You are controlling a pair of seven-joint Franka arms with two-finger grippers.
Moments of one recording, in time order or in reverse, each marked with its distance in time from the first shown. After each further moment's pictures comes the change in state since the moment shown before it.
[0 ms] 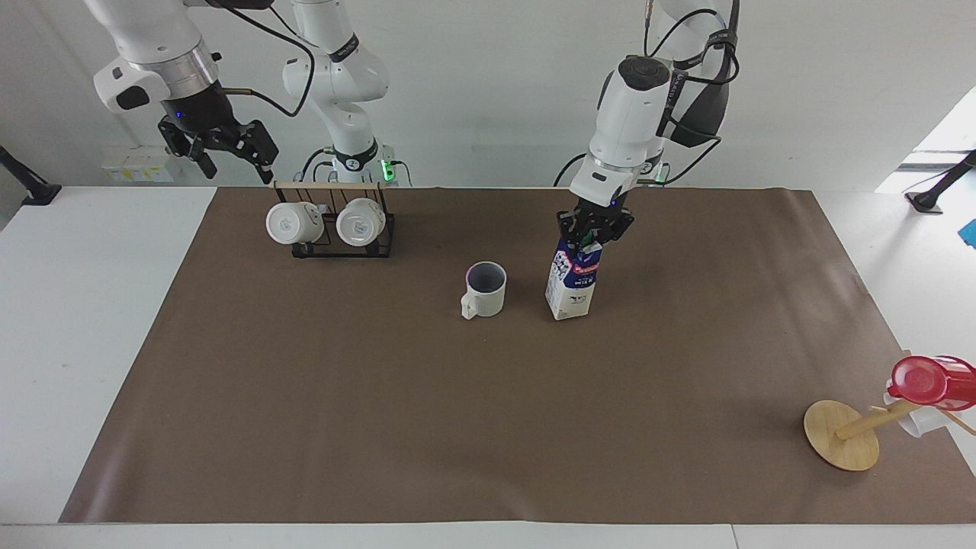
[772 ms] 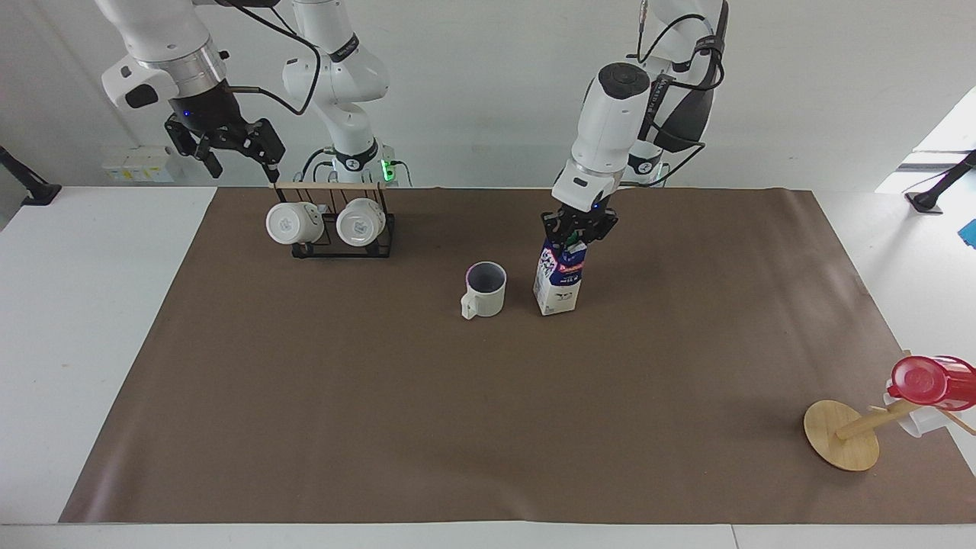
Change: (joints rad) left arm -0.027 0.063 -0.001 0.078 -0.012 -0.045 -0.005; right arm 0.000 -0.001 0.001 0.000 -0.009 0.011 0.001
